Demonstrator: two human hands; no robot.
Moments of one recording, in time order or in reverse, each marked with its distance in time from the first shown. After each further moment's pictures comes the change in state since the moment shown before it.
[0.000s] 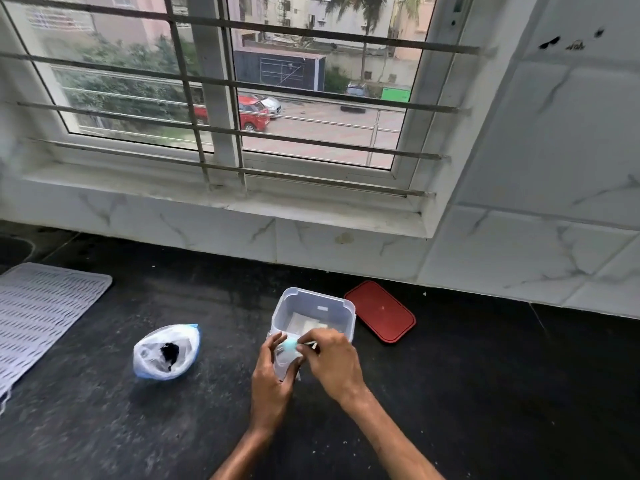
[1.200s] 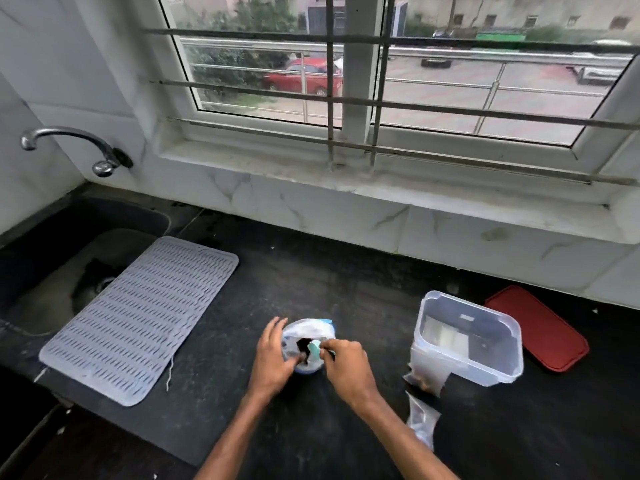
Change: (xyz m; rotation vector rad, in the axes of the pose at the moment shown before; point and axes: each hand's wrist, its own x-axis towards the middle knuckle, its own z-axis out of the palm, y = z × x) left_hand 0.113 -0.130 -0.234 0.527 -0.129 -0.272; right_hand 0.057 -0.145 0.190 0.108 -0.287 0.122
